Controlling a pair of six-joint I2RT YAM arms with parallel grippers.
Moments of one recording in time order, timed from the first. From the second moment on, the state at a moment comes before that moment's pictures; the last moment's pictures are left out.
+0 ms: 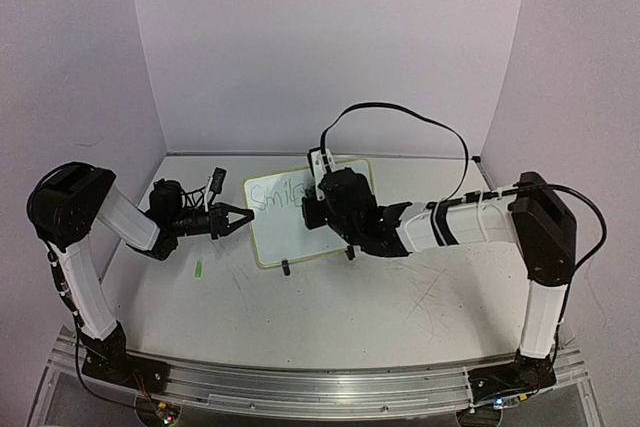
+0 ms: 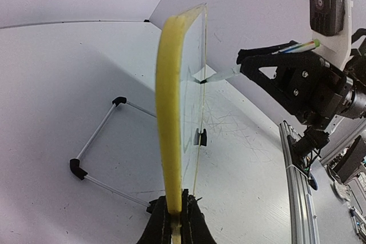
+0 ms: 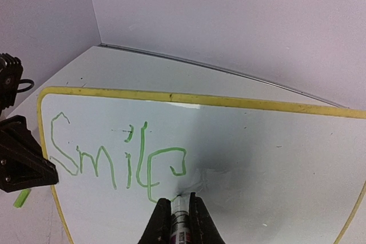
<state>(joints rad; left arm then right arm) -0.30 1.85 0.64 1.00 0.95 -0.36 0.99 1.95 1.31 0.30 0.49 0.19</state>
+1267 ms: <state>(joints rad) -0.32 1.80 0.64 0.91 0.88 -0.30 0.97 1.77 1.17 0.29 0.39 0.11</state>
